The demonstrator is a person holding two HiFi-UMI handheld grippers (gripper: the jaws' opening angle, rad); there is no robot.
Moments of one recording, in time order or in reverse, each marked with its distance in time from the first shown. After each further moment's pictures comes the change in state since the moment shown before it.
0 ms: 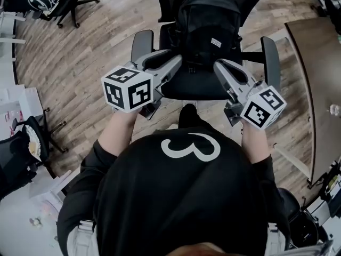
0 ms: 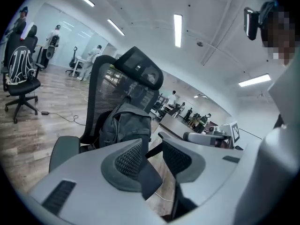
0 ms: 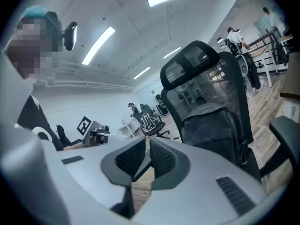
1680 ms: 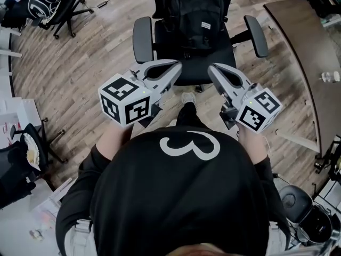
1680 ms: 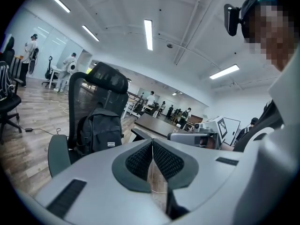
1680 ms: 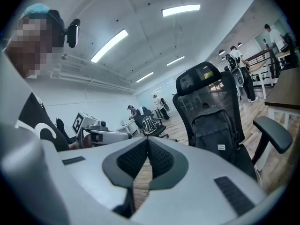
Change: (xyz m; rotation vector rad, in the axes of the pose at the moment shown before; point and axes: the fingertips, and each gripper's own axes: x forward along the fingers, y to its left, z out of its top) left arm -0.125 -0.131 -0.062 0.210 -0.034 -0.205; right arm -0.085 0.148 -0.050 -0.084 -0.065 -0.055
